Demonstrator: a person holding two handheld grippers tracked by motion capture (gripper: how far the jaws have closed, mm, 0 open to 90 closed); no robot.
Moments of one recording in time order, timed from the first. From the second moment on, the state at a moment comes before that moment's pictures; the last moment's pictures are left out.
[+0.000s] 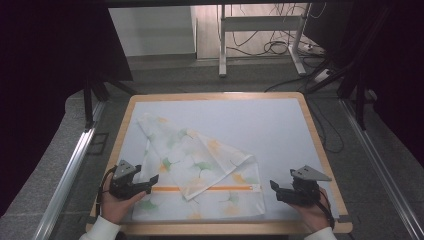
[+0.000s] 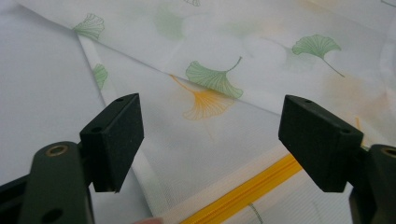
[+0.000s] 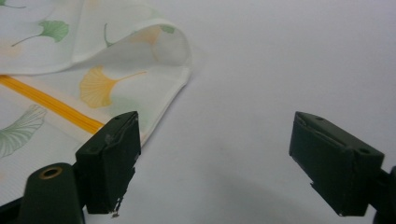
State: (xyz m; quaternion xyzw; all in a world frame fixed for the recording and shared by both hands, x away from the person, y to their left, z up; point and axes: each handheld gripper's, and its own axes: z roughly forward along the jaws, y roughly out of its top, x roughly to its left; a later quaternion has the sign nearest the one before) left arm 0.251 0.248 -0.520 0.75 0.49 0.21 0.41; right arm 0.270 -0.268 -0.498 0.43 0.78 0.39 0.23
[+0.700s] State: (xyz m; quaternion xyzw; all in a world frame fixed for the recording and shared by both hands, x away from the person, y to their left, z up) left arm 0.250 0.247 -0.521 0.75 0.48 0.19 0.41; right arm 0.271 -0.259 -0.496 0.41 0.79 0.39 0.23
